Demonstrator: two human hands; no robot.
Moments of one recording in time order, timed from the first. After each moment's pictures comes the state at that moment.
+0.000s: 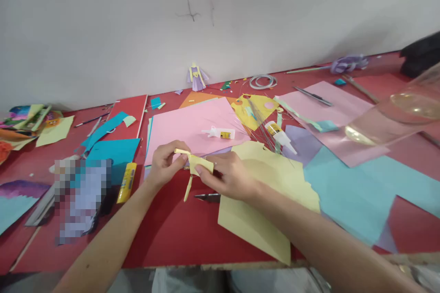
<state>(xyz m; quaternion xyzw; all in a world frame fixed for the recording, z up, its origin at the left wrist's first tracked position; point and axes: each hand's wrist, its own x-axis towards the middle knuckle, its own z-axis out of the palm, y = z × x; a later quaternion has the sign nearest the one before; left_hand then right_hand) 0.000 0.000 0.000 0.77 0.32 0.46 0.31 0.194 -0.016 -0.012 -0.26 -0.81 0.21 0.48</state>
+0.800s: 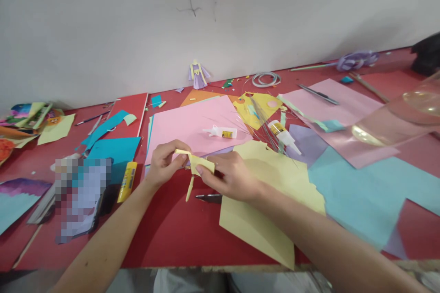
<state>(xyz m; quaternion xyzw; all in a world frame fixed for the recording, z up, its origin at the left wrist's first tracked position) -0.004 0.001 0.003 0.78 0.31 0.45 0.30 0.195 -0.015 -0.010 -0.26 -0.82 0.20 0.46</state>
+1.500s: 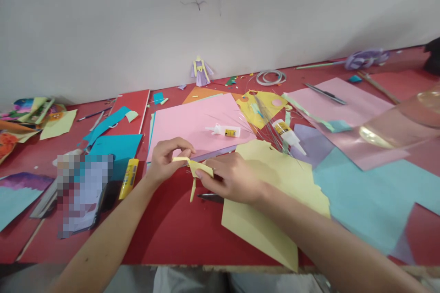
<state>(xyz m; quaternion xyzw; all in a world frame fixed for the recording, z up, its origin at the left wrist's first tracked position) -0.006 0.002 0.005 0.78 0.33 0.44 0.29 0.194 -0.016 -0.013 -0.27 -0.86 0.16 0.41</state>
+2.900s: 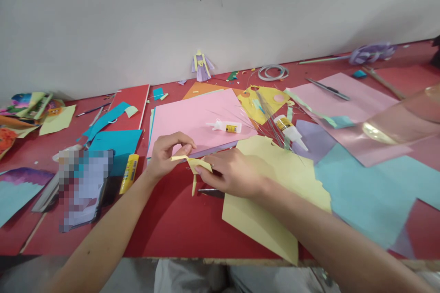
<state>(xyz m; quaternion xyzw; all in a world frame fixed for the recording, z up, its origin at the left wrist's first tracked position) -0.007 0.001 0.005 0.78 0.33 0.44 0.29 0.193 -0.016 -0.017 -0.28 -0.87 0.16 0.38</state>
